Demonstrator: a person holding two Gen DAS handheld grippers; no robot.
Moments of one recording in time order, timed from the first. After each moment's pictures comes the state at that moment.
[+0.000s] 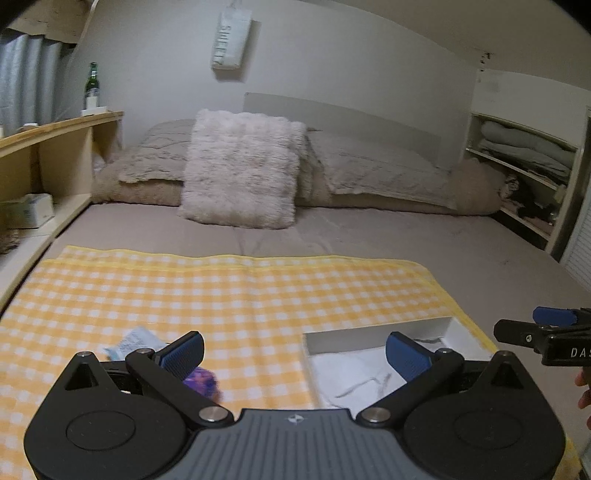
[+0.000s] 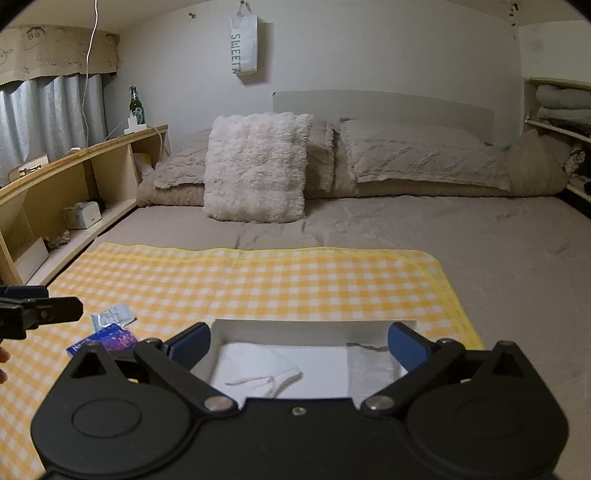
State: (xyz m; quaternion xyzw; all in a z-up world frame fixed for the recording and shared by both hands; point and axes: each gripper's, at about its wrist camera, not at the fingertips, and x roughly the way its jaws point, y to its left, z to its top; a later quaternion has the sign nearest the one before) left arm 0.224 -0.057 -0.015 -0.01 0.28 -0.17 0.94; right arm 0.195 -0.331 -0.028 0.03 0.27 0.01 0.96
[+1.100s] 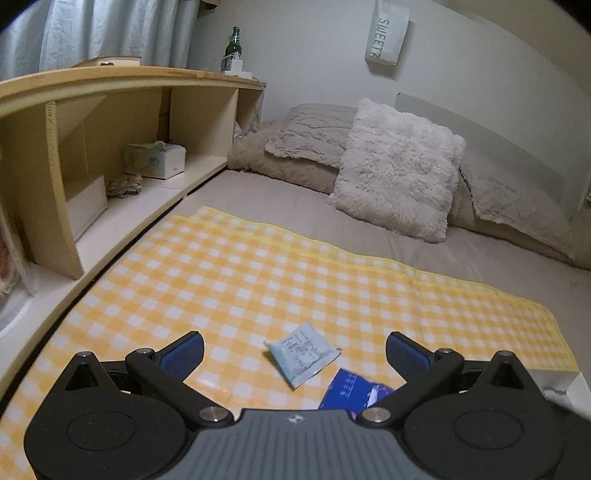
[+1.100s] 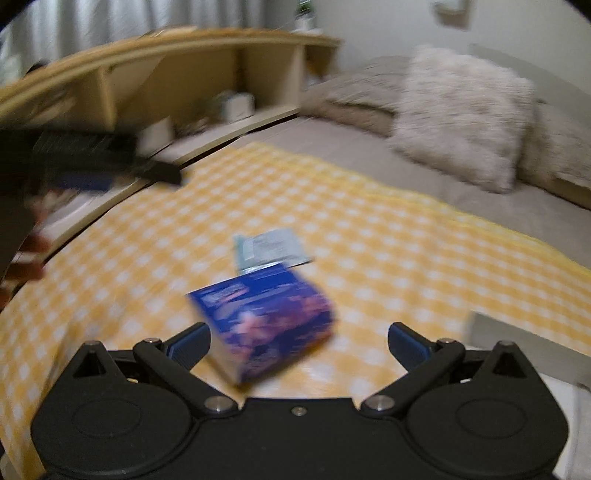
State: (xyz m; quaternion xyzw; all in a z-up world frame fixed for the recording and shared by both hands) left arm 0.291 0.101 -0.052 -0.07 0.31 0.02 0.95; right arm 0.292 -0.088 -0.118 -0.08 0.35 0.24 0.90
